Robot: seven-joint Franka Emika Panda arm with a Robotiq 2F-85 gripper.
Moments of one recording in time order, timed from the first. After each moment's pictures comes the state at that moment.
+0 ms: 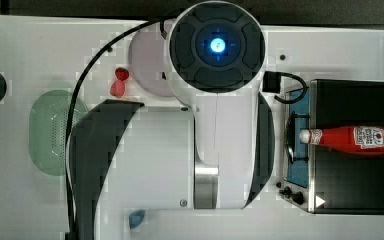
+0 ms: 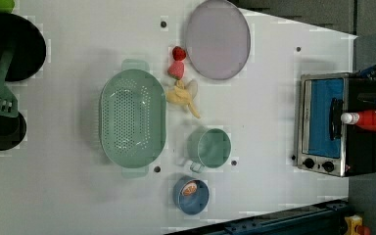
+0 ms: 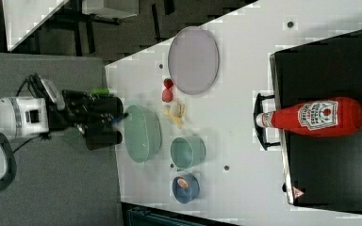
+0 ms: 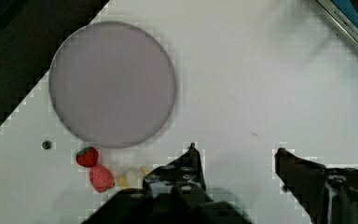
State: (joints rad) arm 0.01 -0.03 -0.01 -1.78 -0.01 0.20 0.06
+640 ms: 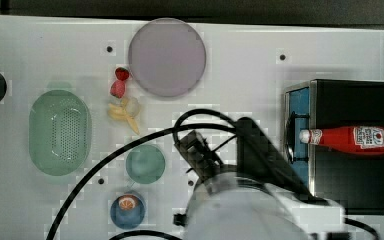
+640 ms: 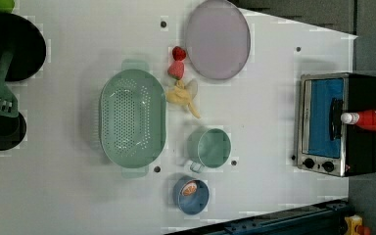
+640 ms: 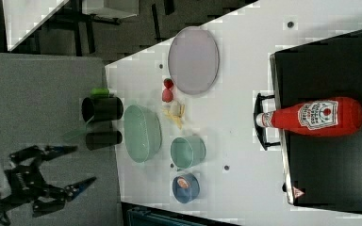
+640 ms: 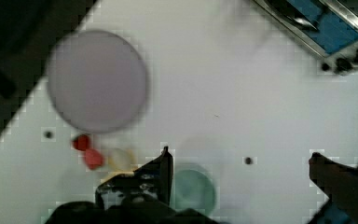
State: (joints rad) arm 0.00 -0.43 -0.04 -1.90 -0.02 0.06 0.09
